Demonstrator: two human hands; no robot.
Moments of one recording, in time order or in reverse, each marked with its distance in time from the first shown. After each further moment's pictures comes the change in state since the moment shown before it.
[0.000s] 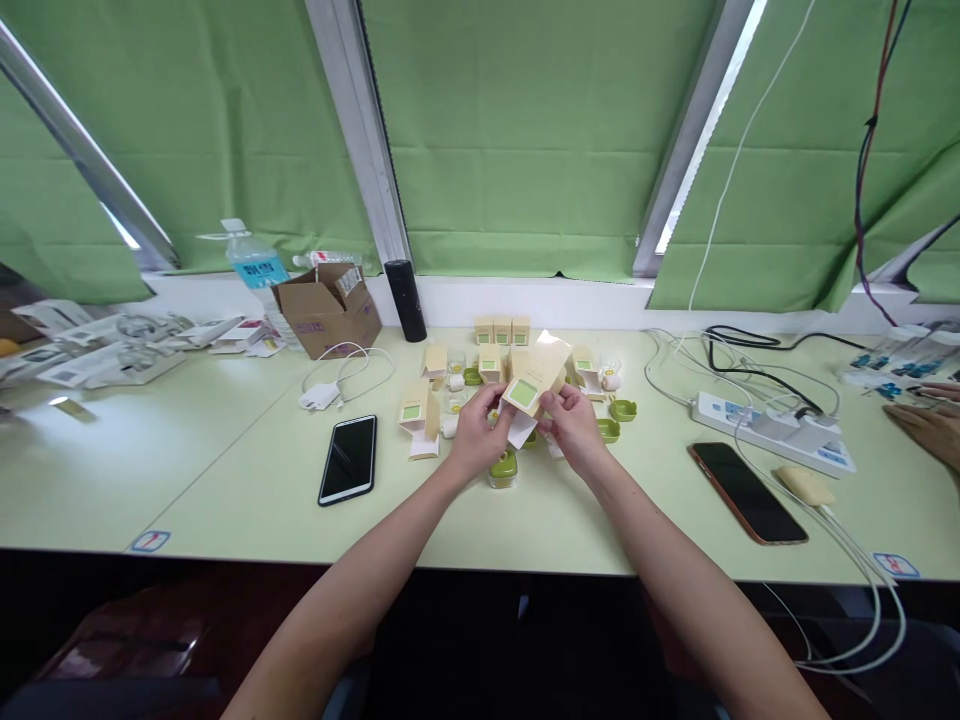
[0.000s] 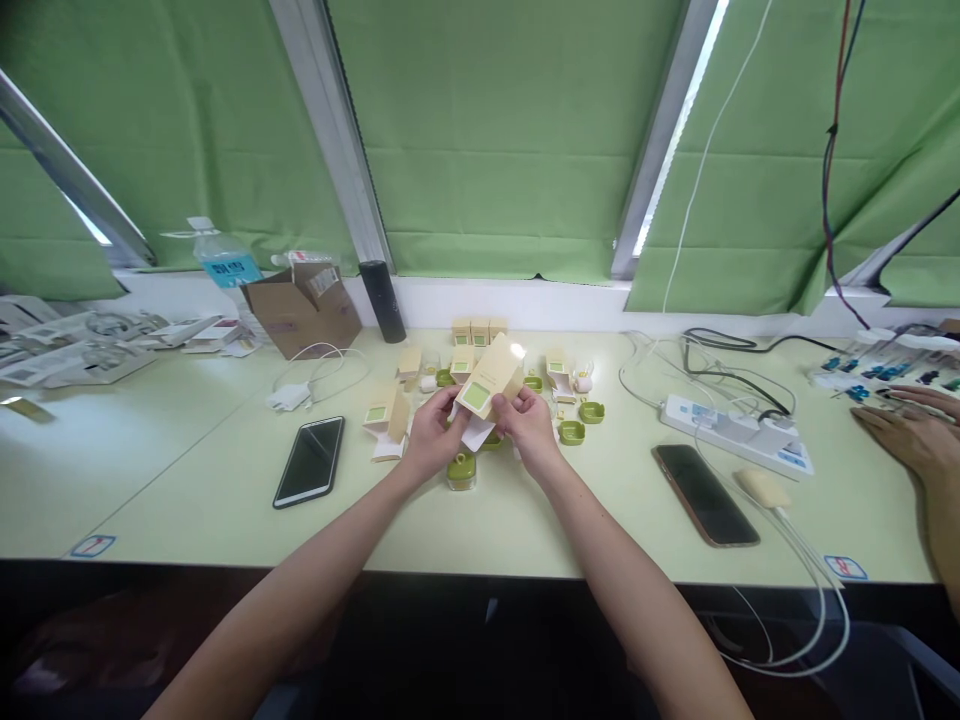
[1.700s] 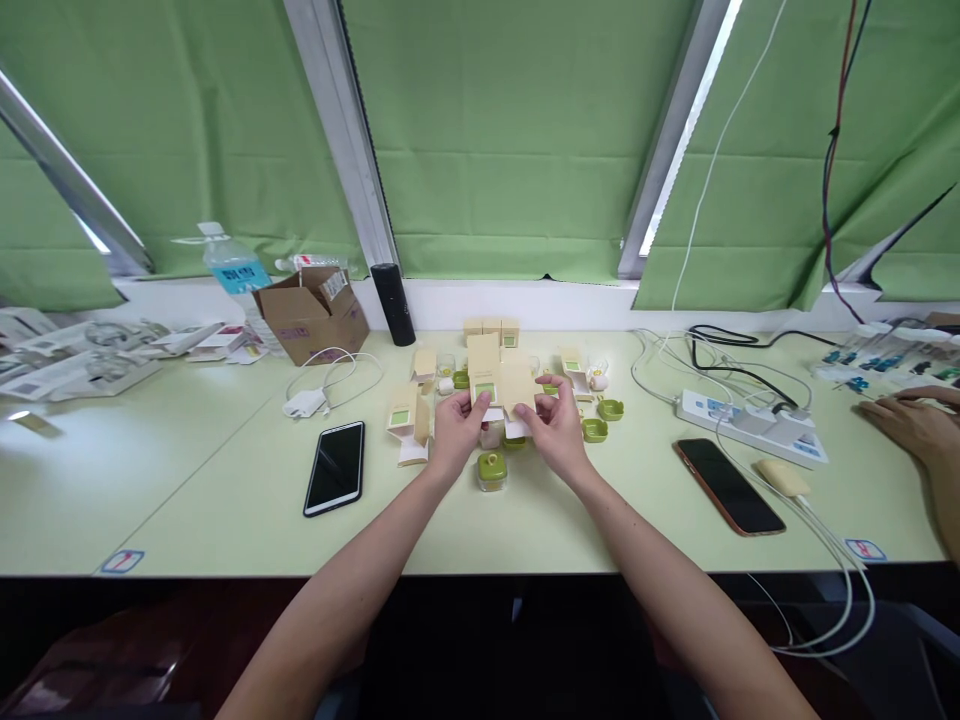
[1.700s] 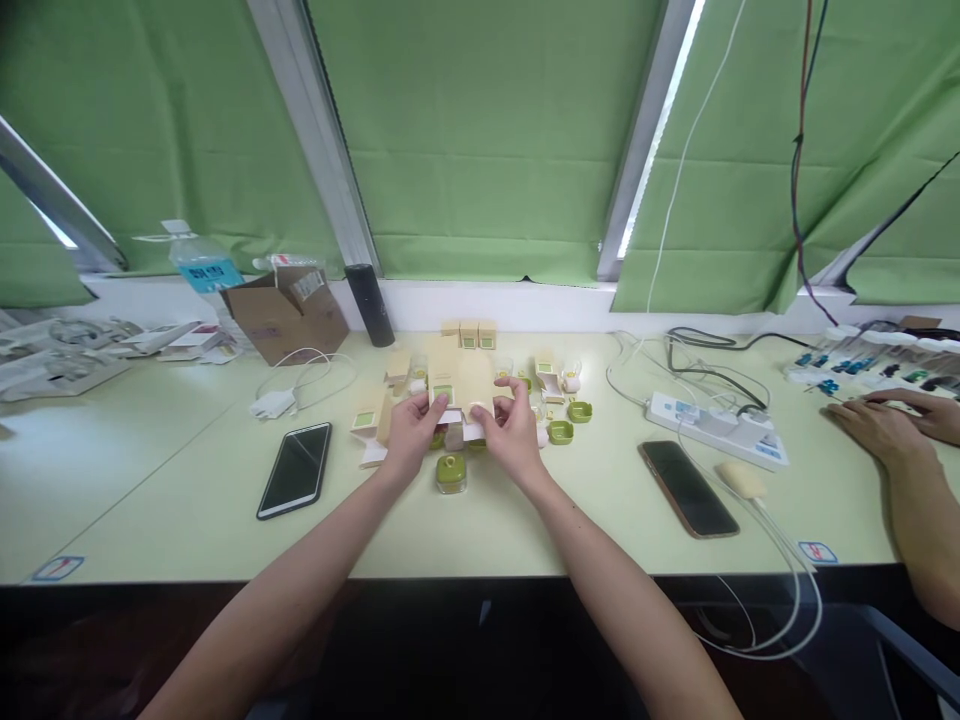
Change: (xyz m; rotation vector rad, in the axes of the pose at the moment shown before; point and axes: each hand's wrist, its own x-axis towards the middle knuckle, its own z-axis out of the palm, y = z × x) left_hand 0.009 -0.001 -0.006 -0.262 0.138 -0.336; right_hand -0.007 0.010 0.002 -0.354 0.082 -0.188
